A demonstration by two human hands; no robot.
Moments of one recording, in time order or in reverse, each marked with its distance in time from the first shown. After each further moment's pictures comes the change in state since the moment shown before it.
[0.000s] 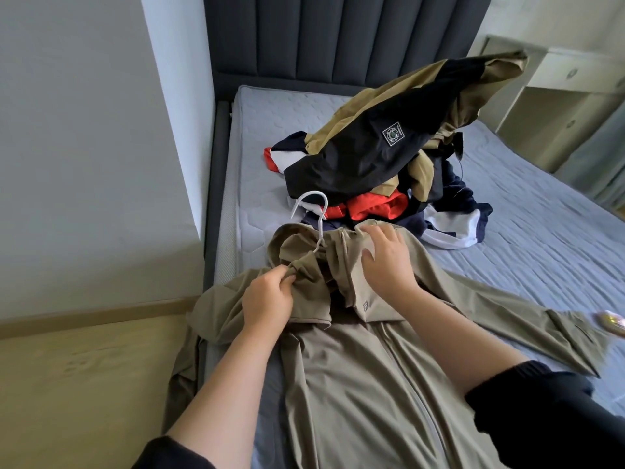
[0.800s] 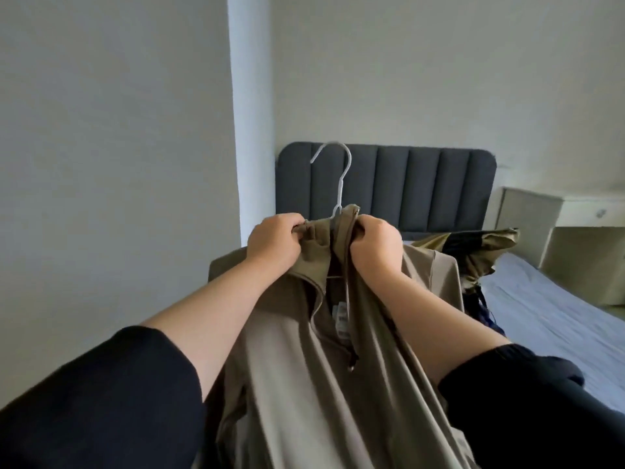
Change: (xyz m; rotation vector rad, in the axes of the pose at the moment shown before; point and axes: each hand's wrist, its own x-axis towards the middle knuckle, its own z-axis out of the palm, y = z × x) left_hand 0.147 0.237 -0.239 0.263 0.308 0.360; right_hand 0.117 -0.207 -0.220 0.222 0.423 -0.205
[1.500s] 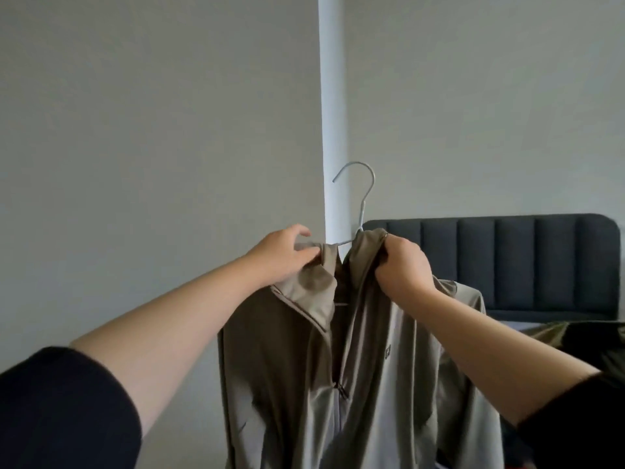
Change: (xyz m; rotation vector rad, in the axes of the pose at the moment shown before) left_hand 0.050 -0.009 -0.200 0.115 -0.124 -0.025; right_hand 0.065 -0.135 -0.021 0.172 -0.069 -0.179
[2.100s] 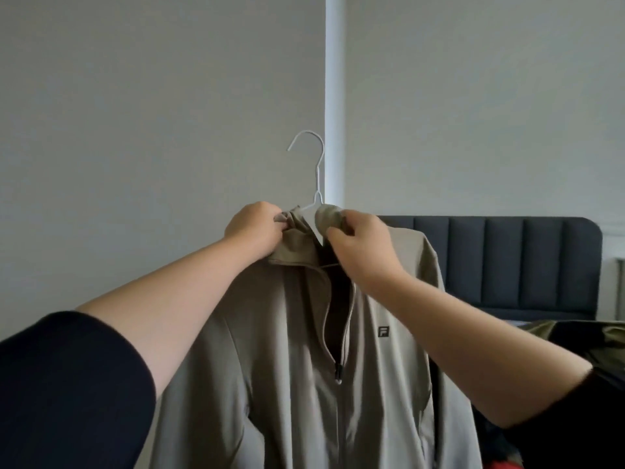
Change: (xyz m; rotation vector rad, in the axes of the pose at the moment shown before) left_hand 0.016 -0.018 -0.025 0.228 0.225 -0.170; right_hand -0.011 -0.071 0.004 0.426 0.015 -0.100
